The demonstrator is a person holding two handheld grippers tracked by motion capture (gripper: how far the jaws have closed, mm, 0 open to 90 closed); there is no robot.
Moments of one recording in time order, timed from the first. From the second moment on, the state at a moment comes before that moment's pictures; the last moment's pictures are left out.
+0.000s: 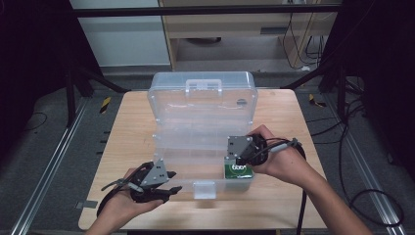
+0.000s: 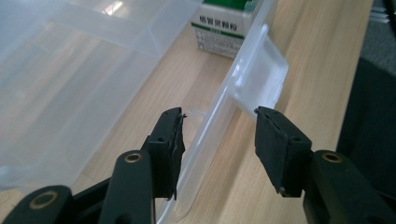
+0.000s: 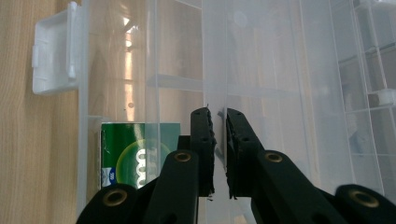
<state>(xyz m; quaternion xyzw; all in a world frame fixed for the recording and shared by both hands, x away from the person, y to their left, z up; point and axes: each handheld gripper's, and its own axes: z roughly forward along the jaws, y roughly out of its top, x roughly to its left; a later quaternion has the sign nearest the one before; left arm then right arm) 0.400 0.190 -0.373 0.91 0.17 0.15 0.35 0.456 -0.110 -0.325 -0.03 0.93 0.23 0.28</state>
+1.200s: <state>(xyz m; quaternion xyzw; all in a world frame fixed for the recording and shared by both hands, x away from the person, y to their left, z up) 0.481 0.259 -0.292 0.81 0.34 0.15 0.46 0.448 -0.112 -0.331 -0.03 0.92 0.24 0.30</state>
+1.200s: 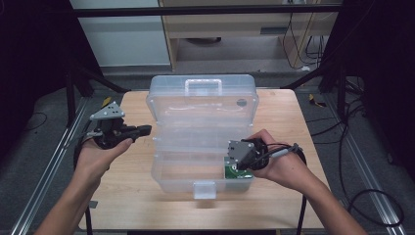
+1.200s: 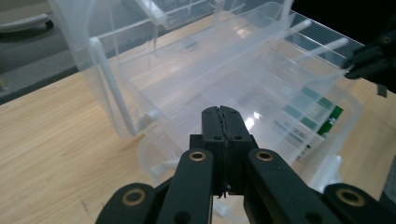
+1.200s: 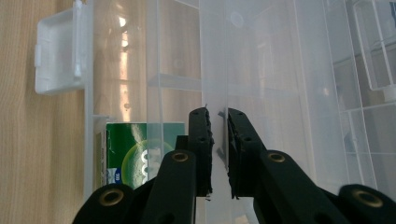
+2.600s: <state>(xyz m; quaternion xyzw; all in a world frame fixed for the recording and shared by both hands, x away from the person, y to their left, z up) 0.490 0.264 -0.296 0.79 0.36 0.13 0.48 0.429 -0.110 -0.345 -0.04 0.93 0.22 0.30</state>
